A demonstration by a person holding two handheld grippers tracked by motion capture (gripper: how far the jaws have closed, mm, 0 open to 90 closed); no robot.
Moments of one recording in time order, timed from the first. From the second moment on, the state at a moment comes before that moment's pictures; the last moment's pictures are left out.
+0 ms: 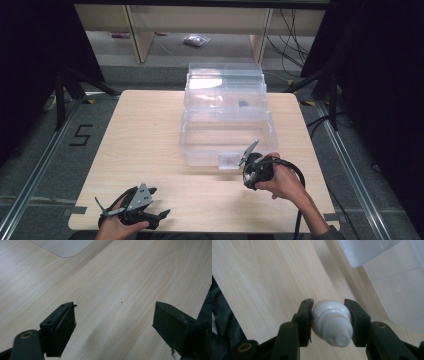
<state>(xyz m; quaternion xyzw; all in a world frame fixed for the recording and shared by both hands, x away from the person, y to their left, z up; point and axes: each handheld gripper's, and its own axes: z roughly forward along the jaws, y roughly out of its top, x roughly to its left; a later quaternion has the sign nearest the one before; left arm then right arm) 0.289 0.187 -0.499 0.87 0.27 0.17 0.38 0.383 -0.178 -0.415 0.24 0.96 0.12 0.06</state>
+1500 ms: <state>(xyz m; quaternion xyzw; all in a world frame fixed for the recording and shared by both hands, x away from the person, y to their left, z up) 0.288 0.186 -0.500 0.86 0.28 0.16 0.38 0.424 -0.193 -0.338 0.26 0.95 0.13 0.05</state>
